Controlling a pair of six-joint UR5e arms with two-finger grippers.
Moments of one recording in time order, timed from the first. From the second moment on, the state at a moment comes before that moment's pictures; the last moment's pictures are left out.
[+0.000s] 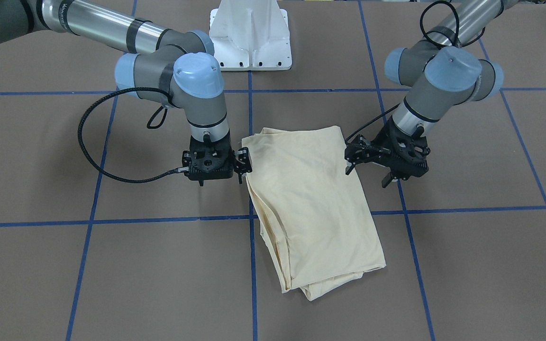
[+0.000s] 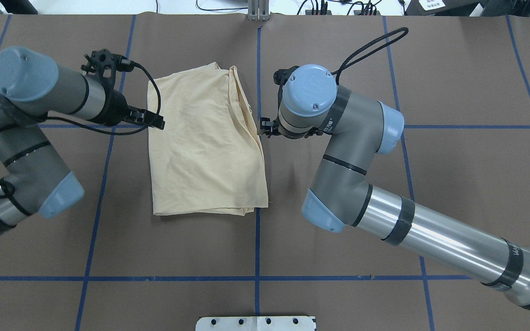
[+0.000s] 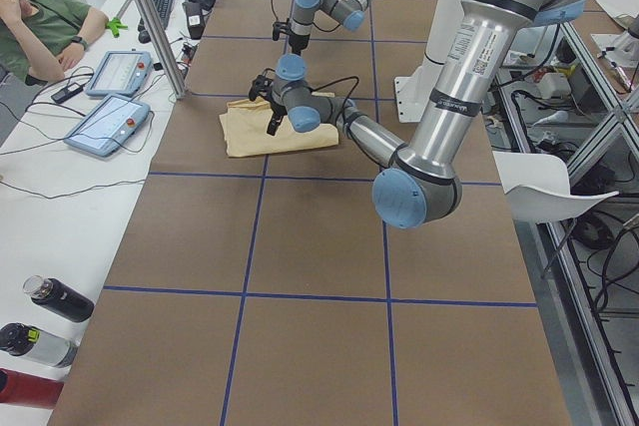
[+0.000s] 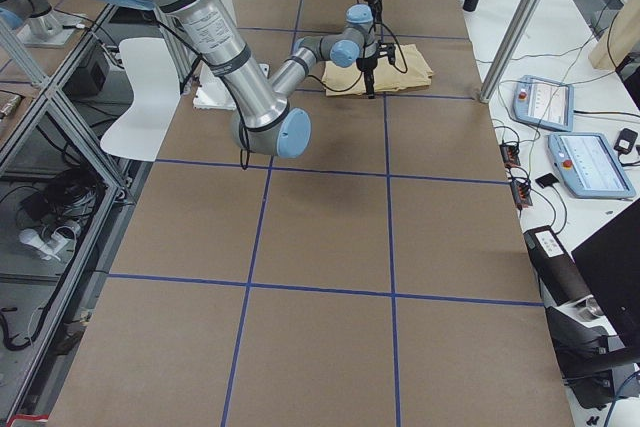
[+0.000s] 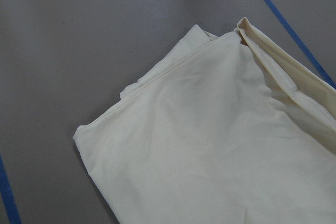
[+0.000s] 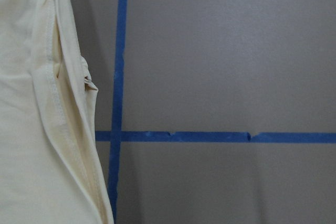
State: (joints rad) left arm -0.76 -1.93 -1.69 -2.13 -1.99 -0.93; right arm 0.59 -0.83 1.52 -1.42 1.76 1.22
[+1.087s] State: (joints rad) left arm -0.46 -1.82 -1.79 -2.07 -1.73 -1.26; right arm 0.58 -0.87 1.57 -1.42 1.76 1.32
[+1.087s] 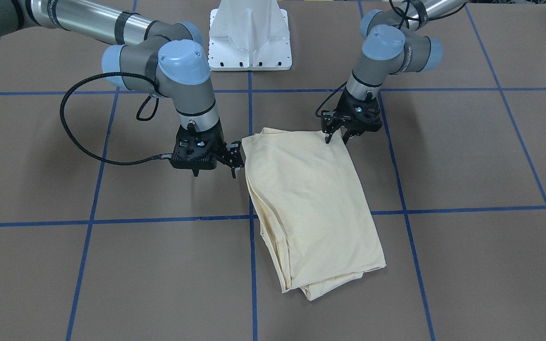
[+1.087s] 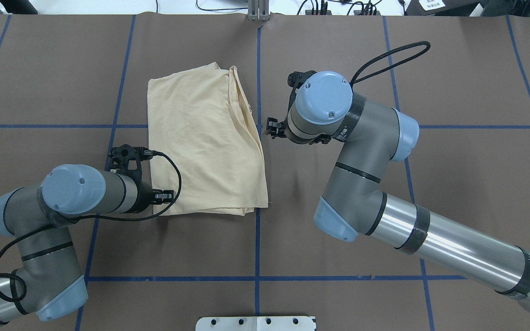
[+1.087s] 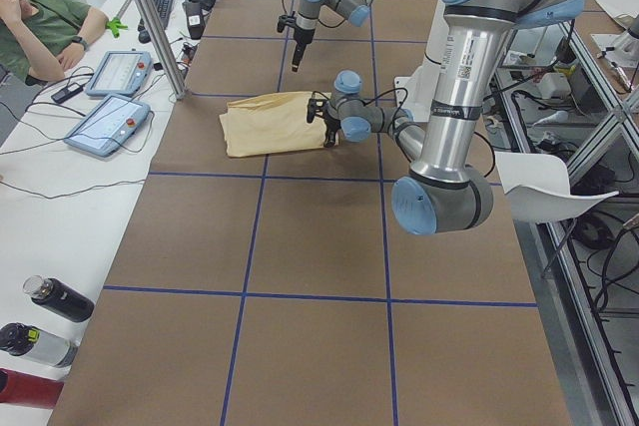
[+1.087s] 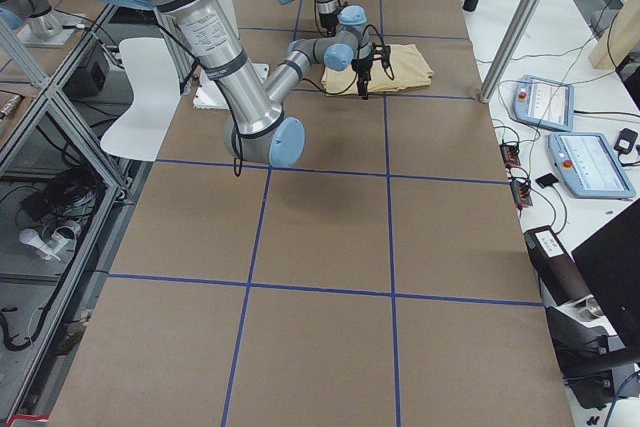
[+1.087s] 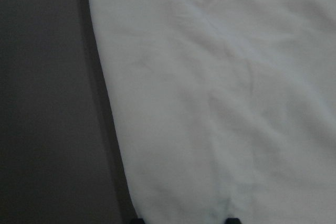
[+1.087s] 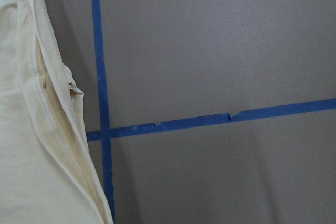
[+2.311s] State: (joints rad) left arm -0.45 -1.82 -1.80 -2.05 -1.76 -1.27; right arm 0.57 -0.87 1.57 -1.41 1.76 1.33
